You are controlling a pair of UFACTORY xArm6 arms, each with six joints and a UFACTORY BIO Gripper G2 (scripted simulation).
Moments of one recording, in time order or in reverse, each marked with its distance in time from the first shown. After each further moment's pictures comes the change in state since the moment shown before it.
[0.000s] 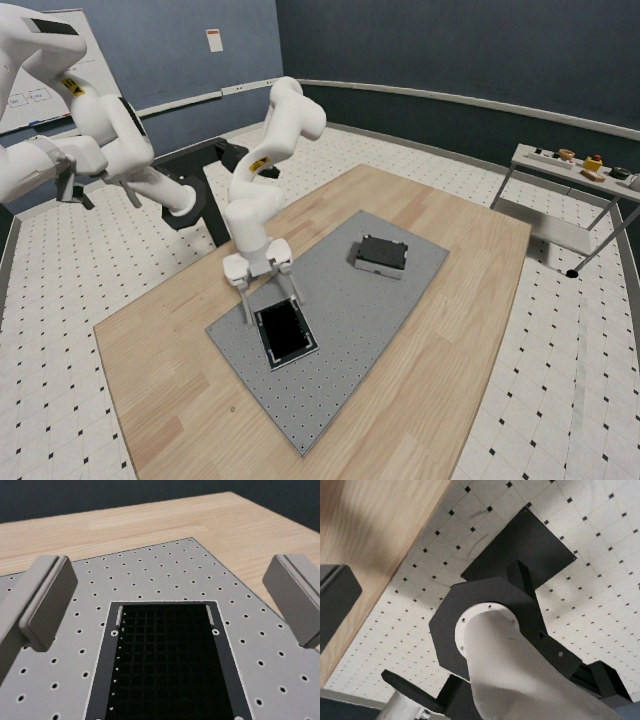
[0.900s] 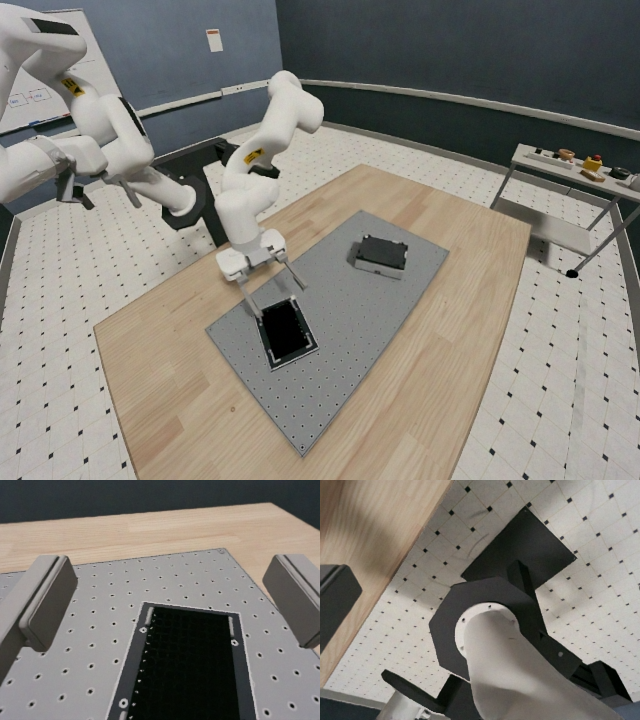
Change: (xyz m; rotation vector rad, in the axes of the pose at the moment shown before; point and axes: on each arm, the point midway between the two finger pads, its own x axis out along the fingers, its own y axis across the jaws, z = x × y) left arm -0.013 0.016 0.021 -0.001 0.004 0.184; right arm 0.000 0.000 0.000 0.000 0.000 0.000
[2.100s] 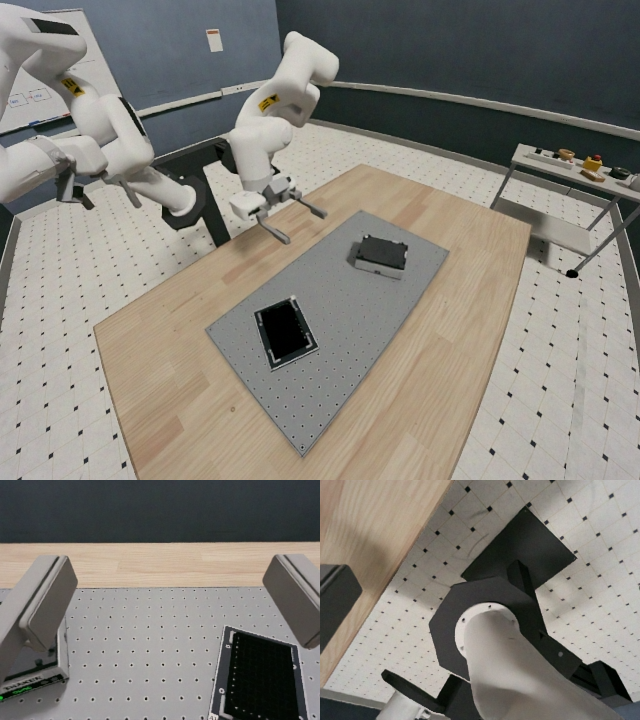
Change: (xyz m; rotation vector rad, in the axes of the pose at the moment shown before) left arm -0.060 0.109 0.105 0.002 -0.003 0.193; right arm 0.000 0.000 0.000 0.000 0.000 0.000
